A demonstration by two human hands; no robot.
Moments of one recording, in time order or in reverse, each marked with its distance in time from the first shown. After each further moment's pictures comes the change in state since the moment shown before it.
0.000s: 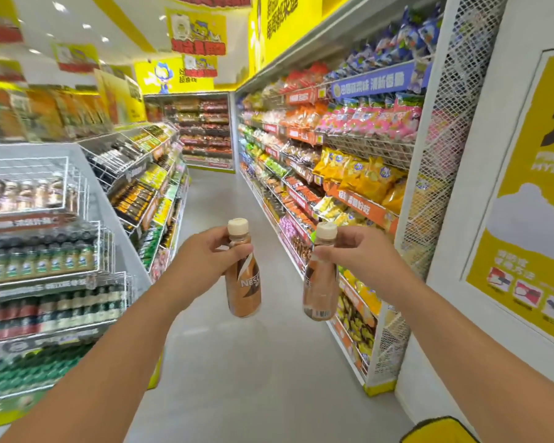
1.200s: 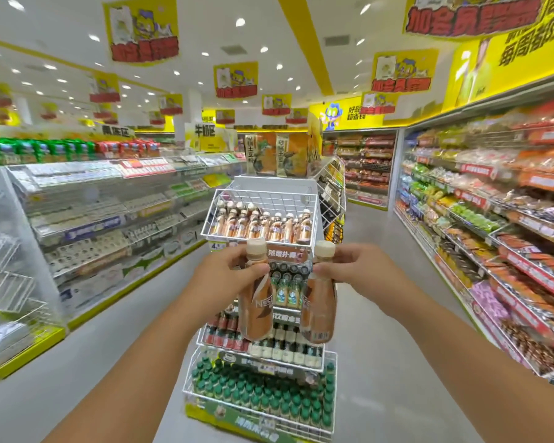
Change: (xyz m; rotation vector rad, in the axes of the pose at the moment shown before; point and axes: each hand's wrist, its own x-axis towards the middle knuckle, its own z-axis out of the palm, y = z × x) left_hand 0.008 -0.193 -0.625 0.198 0.428 -0.167; right_hand 0.215 -0.220 0.660 0.085 -0.540 -0.183
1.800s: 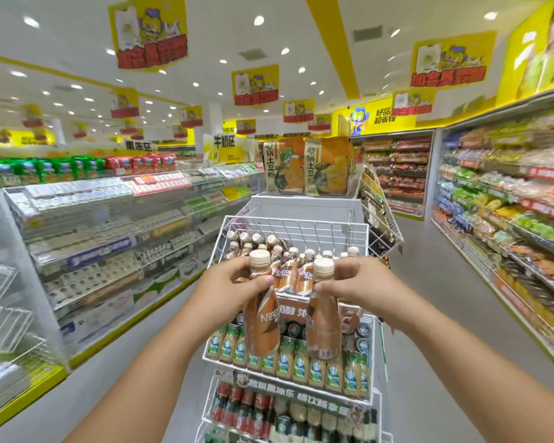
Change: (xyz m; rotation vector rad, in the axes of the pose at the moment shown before) left_hand 0.315 -0.113 -0.027 0.025 0.080 -0.020; right_hand 0.350 0.090 0.042 -0.066 -0.142 -0.044
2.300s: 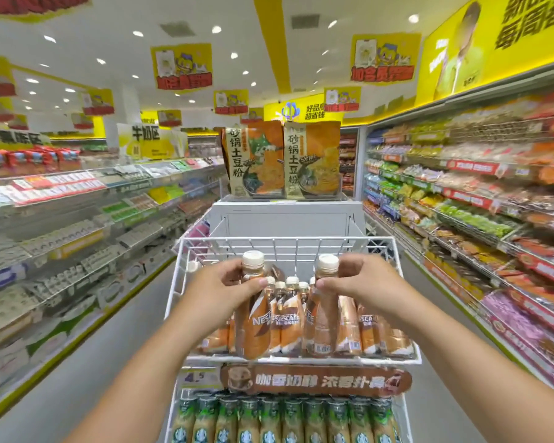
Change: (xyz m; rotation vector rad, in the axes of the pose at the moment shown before) left_hand 0.272 -0.138 -0.026 -0.059 -0.225 0.083; right_hand 0.234 0.075 0.047 -0.051 0.270 0.122
